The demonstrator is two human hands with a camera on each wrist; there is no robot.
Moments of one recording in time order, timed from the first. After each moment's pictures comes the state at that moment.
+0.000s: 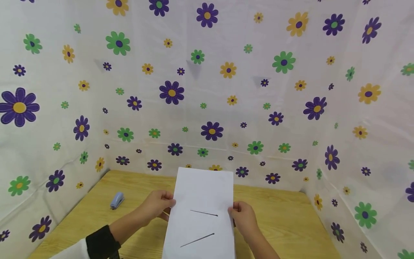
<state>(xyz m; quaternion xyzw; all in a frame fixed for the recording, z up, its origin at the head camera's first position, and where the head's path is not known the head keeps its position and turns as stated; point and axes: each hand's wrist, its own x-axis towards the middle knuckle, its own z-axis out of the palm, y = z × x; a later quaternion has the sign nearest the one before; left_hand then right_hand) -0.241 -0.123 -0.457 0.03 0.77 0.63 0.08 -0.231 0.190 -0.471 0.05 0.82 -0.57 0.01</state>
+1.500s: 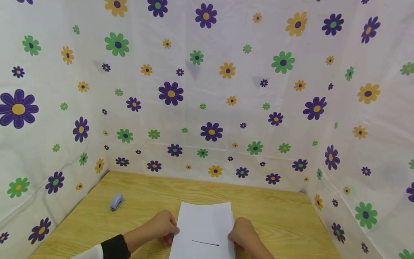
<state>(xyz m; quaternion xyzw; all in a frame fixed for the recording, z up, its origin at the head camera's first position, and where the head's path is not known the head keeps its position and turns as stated) -0.231 -0.114 -0.511 0.06 0.86 0.47 0.17 -0.214 0.191 -0.493 0.04 0.95 -0.31 0.09</state>
